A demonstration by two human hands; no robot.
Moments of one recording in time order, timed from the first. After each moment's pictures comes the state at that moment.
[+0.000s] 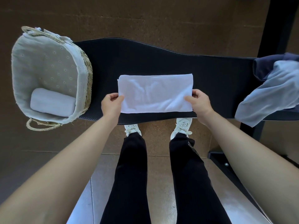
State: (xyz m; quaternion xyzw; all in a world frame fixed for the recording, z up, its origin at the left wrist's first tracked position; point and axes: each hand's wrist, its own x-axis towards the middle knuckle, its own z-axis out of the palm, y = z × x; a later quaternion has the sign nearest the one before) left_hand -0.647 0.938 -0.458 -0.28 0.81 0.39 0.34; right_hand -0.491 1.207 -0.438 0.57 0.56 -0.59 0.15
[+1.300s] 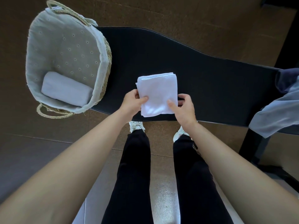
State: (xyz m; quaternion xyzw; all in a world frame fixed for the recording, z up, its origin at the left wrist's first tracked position) left_hand -0.647 0.923 -0.468 -0.22 0.70 0.46 0.50; right_hand -0.529 1.094 -0.447 0.52 0.64 -0.54 0.18
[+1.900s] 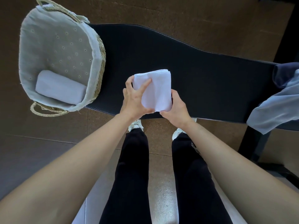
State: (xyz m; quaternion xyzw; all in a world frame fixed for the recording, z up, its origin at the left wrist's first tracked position) left_hand -0.624 0.937 -0.460 0.16 0.89 0.21 0.37; right_hand -0.523 1.099 -0.442 0.36 0.71 -0.55 0.25
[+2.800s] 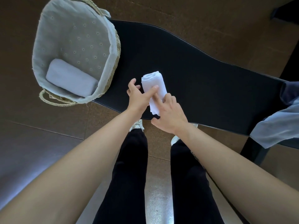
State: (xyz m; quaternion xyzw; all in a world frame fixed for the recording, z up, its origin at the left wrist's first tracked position) left_hand -0.631 0.935 -0.465 -0.27 0.72 0.51 0.38; right_hand -0.551 1.056 -0.433 0.07 0.92 -0.24 0.31
